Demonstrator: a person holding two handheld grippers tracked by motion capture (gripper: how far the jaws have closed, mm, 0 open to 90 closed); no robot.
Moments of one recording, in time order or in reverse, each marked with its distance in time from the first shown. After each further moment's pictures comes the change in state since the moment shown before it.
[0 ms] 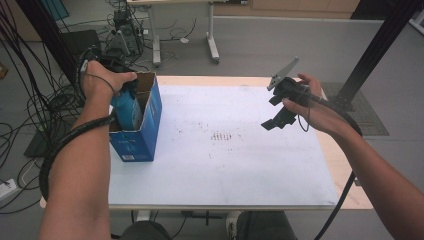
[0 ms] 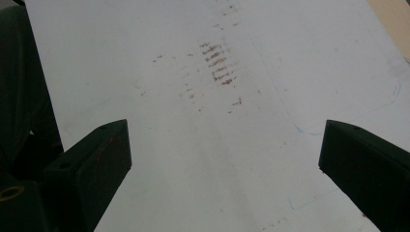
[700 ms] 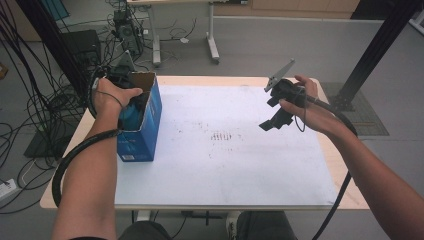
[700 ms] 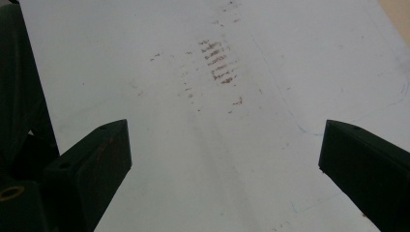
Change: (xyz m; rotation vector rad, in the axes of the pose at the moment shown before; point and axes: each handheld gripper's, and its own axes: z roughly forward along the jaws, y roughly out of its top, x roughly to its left) left arm -0.002 -0.006 0.047 0.029 0.001 0.009; right arm -0.004 0.000 0.010 0.009 0.009 0.006
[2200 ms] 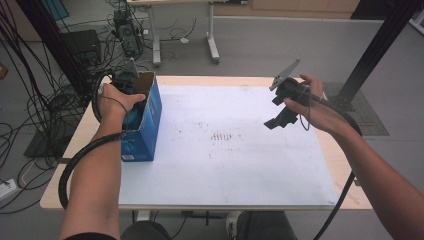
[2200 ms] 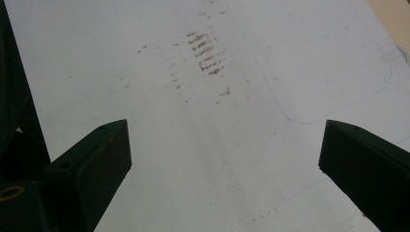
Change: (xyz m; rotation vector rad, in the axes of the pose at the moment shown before) left arm -0.003 0.001 0.018 0.031 0.004 0.002; right arm -0.008 -0.009 -0.006 0.008 -0.028 0.007
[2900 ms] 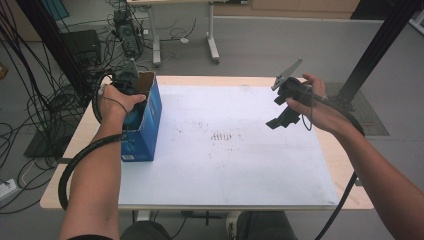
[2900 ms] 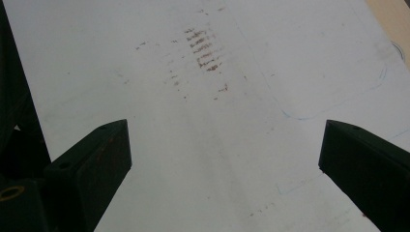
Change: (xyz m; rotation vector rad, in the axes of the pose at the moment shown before) left arm -0.002 -0.002 0.000 -0.008 0.006 0.003; right arm 0.000 -0.003 -0.004 0.004 -0.009 0.001
